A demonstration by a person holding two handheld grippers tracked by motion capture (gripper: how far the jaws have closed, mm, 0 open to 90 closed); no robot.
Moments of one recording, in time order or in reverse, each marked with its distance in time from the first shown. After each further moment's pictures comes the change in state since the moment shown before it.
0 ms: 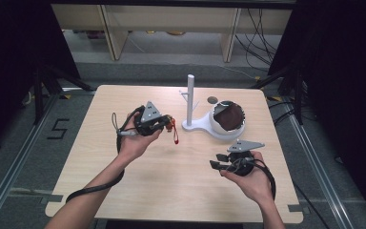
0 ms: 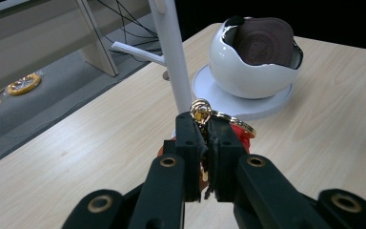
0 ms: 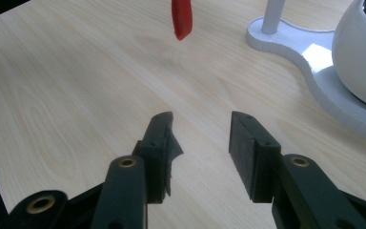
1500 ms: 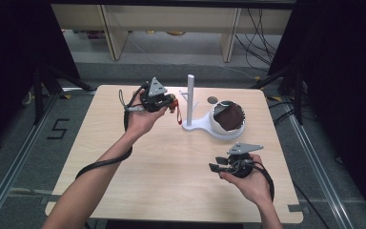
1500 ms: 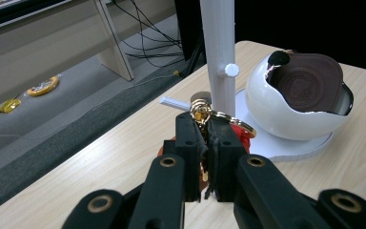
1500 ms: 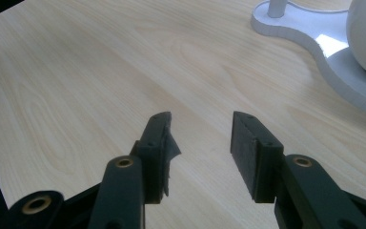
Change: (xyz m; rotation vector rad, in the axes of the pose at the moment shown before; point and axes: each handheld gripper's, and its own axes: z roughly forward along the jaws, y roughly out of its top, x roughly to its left) left arm 0.033 0.047 0.028 0.012 0.057 -0.001; right arm -0.004 -0.011 0.009 0.002 0.007 0.023
